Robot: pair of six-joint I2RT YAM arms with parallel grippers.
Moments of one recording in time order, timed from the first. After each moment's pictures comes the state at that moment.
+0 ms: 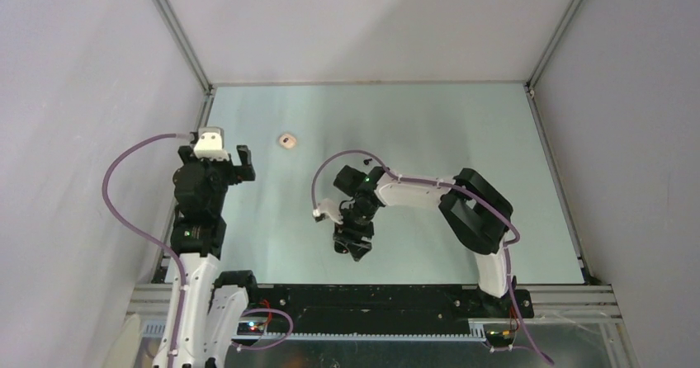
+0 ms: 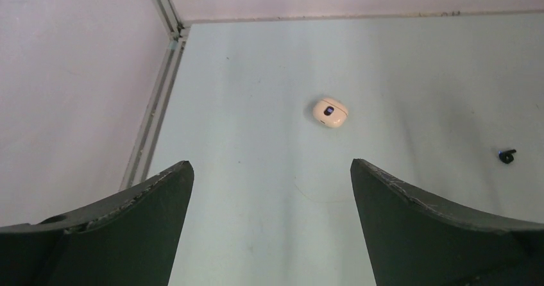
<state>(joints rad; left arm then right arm) 0.06 0.62 0.67 -0.18 0.00 0.07 0.97 1.97 1.34 -0.76 -0.61 -0.53</state>
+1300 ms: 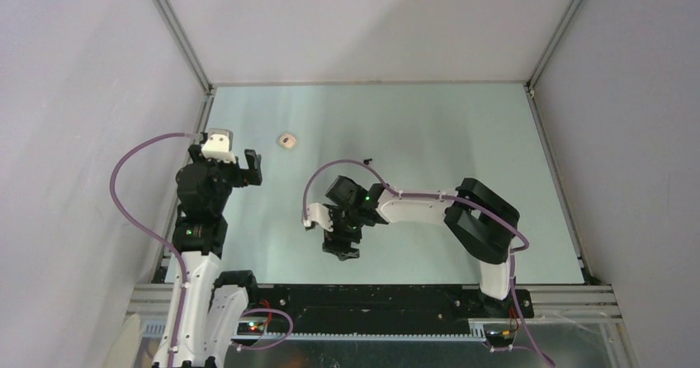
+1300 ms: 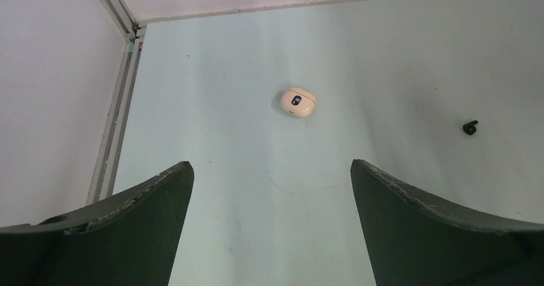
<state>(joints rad) 0.06 0.63 0.65 -0.18 0.14 0.08 1.05 1.90 1.22 -0.40 -0.43 -0.48</state>
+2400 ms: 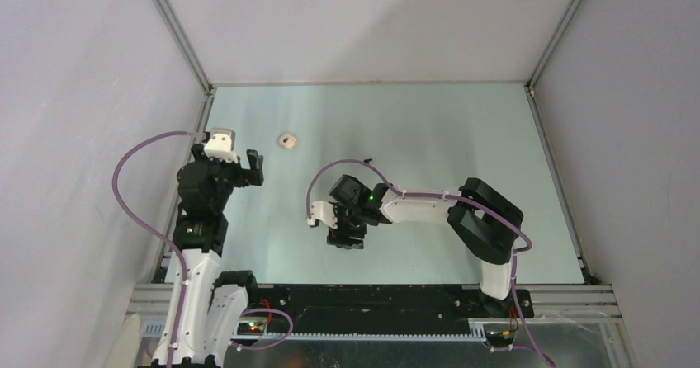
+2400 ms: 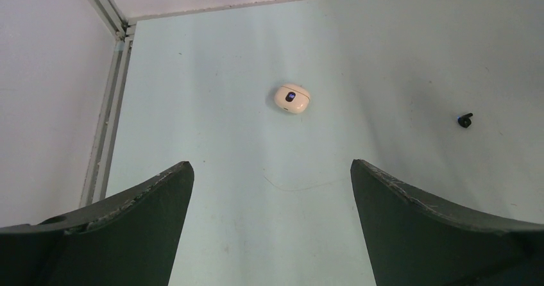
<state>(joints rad) 0.06 0.65 0.65 -0.18 0.16 0.09 1.04 1.88 1.19 -0.38 -0.29 -0.51</state>
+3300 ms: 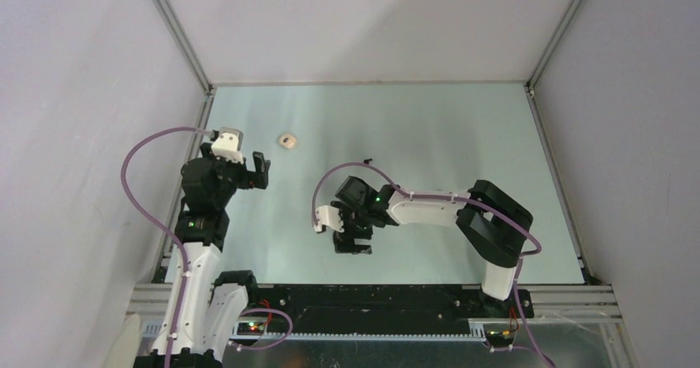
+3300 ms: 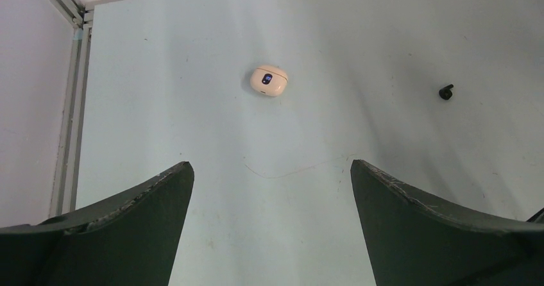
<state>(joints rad) 0.06 0.70 0.65 -0.21 0.25 0.11 1.03 1.82 1.13 -0.40 -0.30 -0.62</state>
